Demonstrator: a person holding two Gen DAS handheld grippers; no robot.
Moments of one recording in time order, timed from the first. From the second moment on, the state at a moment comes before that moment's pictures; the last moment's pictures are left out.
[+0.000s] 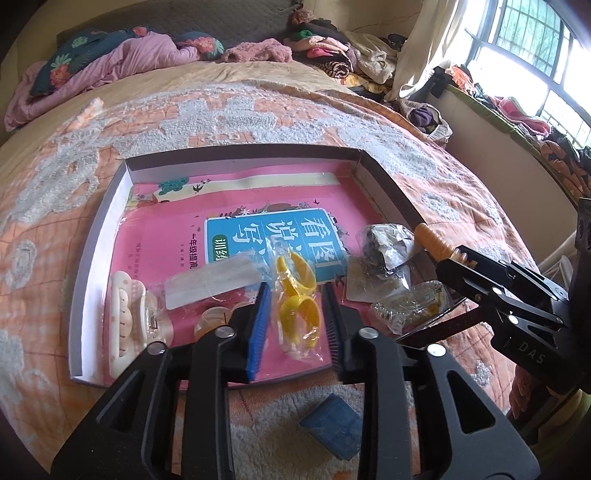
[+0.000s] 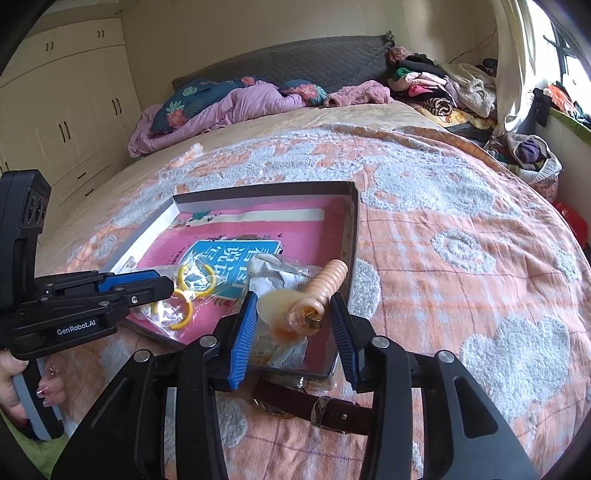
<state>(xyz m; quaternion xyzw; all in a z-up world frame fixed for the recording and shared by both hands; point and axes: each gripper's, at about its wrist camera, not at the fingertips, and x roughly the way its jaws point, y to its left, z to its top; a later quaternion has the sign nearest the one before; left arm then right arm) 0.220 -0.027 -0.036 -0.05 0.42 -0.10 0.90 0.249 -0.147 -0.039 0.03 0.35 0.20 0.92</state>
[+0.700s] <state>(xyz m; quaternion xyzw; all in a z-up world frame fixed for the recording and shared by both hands) 0.159 -0.011 -0.022 -0.05 0.41 -0.09 0.90 0.198 -0.177 -0.026 0.07 0.36 0.20 0.91</state>
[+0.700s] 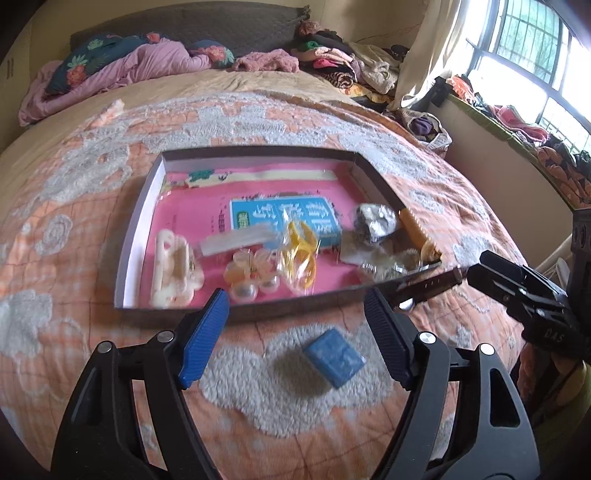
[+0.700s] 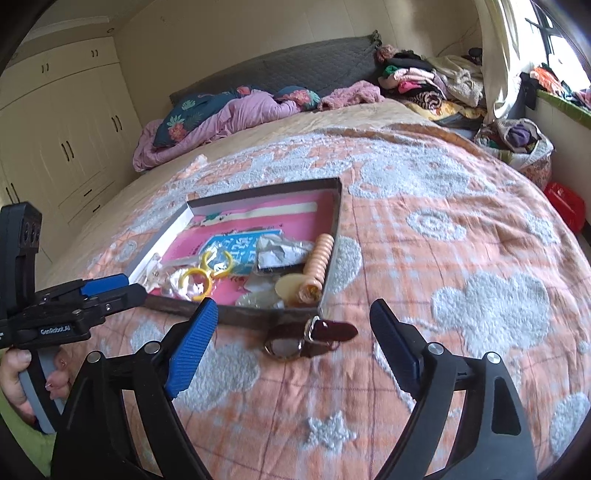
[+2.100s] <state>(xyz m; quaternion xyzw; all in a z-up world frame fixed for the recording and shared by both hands) 0.136 -0.018 -0.043 -0.04 0.41 -0.08 0.91 0.203 -0.165 -0.045 0.17 0.40 0.26 0.86</state>
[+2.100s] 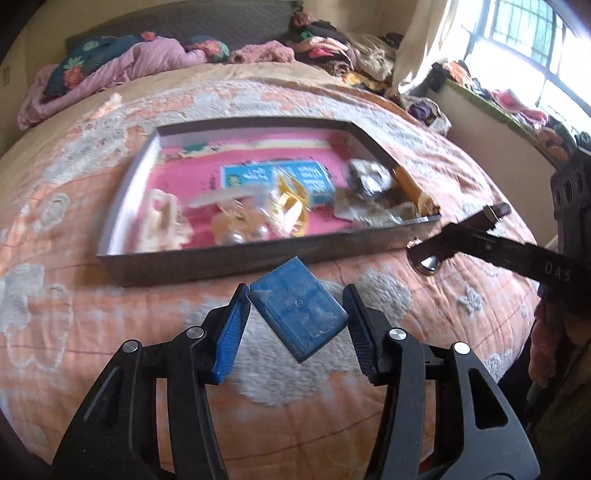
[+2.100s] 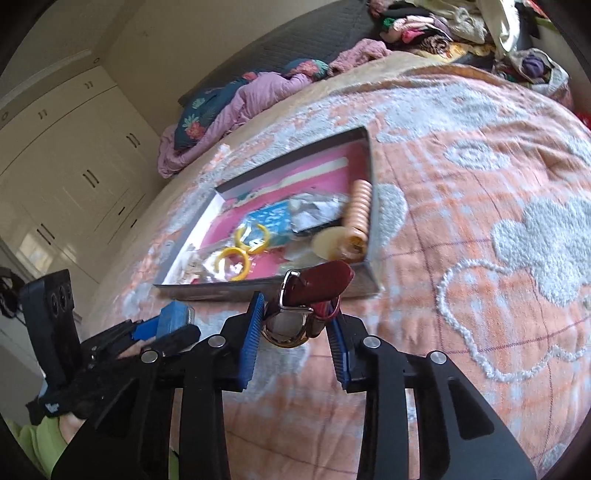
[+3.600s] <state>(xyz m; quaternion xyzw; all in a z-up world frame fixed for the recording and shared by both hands) 0.206 0.026 -0.032 -0.07 0.40 -0.04 0.91 0.263 -0.106 -0.030 0.09 0.37 0.25 0.89</state>
